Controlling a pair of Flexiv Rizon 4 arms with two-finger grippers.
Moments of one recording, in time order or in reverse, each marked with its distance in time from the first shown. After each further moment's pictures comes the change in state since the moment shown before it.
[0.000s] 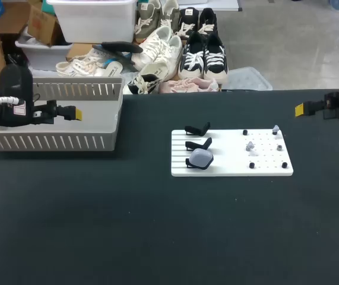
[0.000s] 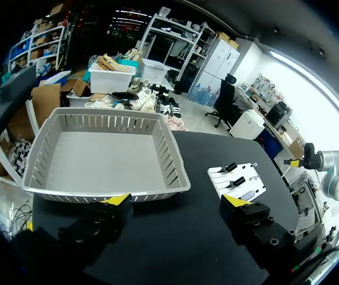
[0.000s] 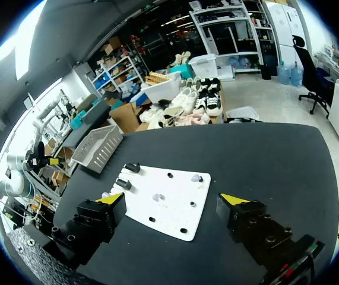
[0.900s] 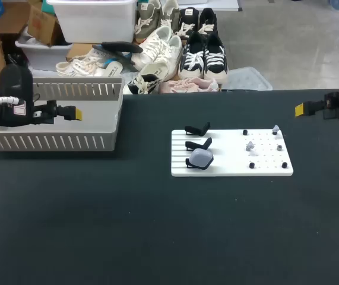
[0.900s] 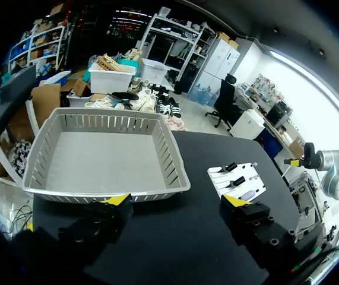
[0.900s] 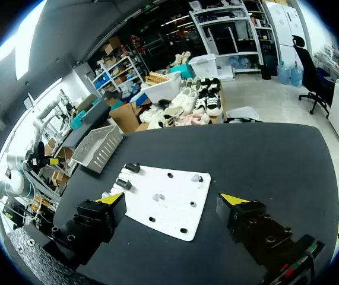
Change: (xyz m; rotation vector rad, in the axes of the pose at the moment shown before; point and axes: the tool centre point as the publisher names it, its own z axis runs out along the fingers) left arm 0.001 -0.002 0.000 0.003 0.003 0.016; right arm 0.000 0.000 0.000 0.000 0.000 0.000
